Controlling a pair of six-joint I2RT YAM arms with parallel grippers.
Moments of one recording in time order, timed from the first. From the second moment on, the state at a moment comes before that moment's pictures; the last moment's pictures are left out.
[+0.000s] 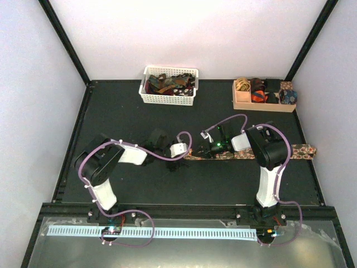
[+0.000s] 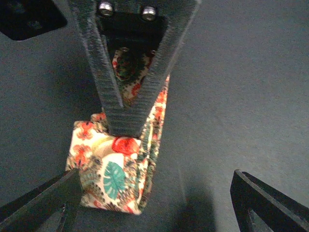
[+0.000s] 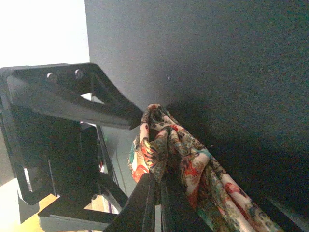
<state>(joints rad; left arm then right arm) -0.62 1.73 0.65 0.28 0.63 0.49 0.37 1.98 0.80 0.16 -1.10 0.55</state>
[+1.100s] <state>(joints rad) -0.63 1.89 0.83 0.24 0.57 0.52 0.36 1.92 0.79 0.11 -1.10 0.54</state>
